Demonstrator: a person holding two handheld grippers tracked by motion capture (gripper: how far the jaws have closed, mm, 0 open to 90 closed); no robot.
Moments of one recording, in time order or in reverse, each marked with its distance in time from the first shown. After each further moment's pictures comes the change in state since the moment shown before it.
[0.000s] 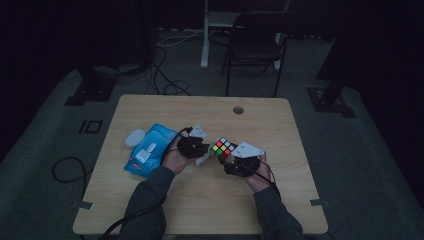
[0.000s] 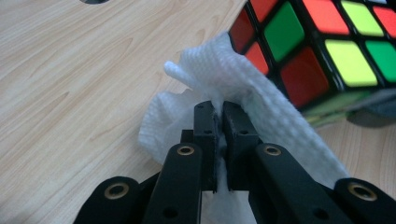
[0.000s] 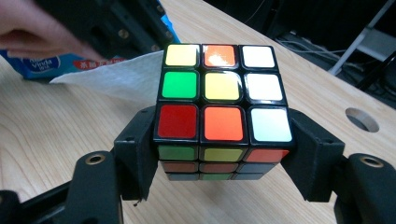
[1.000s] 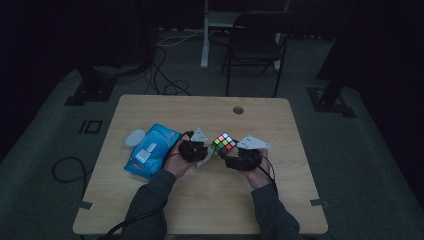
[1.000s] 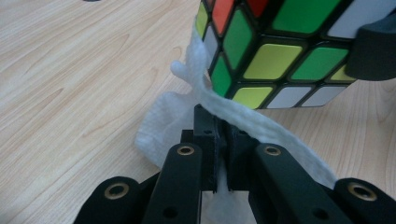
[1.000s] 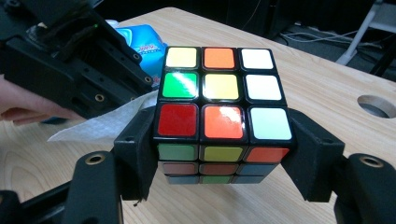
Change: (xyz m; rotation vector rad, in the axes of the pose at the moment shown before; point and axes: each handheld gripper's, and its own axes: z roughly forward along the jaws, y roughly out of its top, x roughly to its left) left arm -0.009 -0.006 0.004 -0.004 0.026 0.013; right arm -0.014 0.006 0.001 -0.038 0.032 0.185
